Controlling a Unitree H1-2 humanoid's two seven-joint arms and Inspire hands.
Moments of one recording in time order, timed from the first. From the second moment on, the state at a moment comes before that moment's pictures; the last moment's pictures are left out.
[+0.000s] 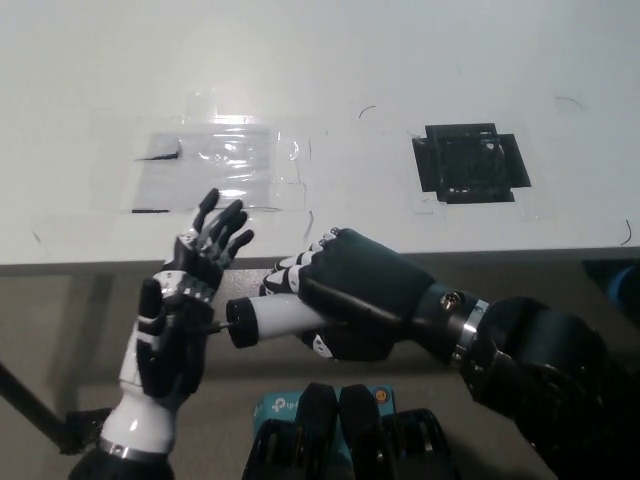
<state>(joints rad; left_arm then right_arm) -0.08 0.03 -0.11 -0.40 -0.16 0.01 -0.11 -0.59 -0.22 0.52 -0.34 -0.70 -0.02 0.62</state>
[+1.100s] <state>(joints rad) -0.13 0.12 0.13 -0.28 -0.16 -0.02 -0.09 -0.55 -0.33 0.44 -0.30 -0.72 -0.01 0.64</state>
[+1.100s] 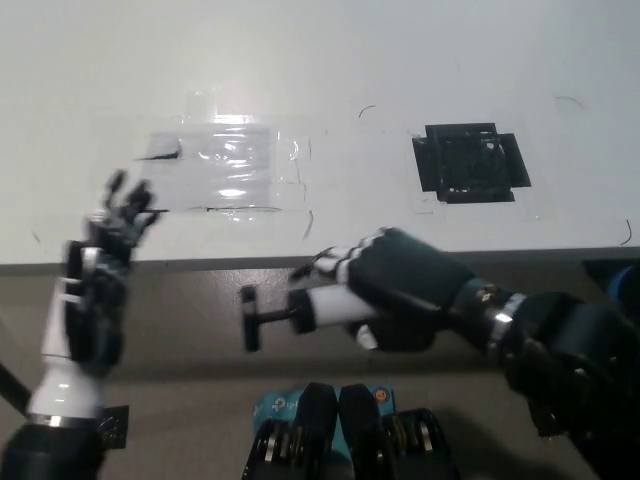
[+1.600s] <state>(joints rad) -0.04 0.15 0.22 -0.26 -0.19 -0.04 -0.09 -0.64 -0.37 0.32 -0.07 -0.70 -0.02 0.60</state>
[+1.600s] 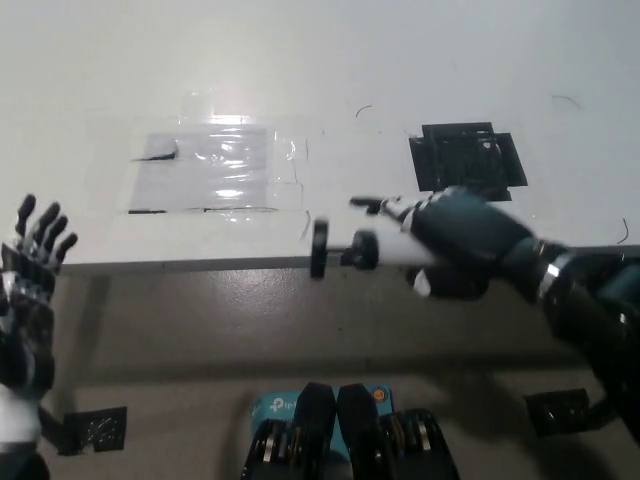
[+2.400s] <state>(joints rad) 0.12 0.12 0.09 -0.25 -0.19 -0.07 -0.11 -0.97 -0.33 0.29 0.83 -0.71 -0.07 0.26</state>
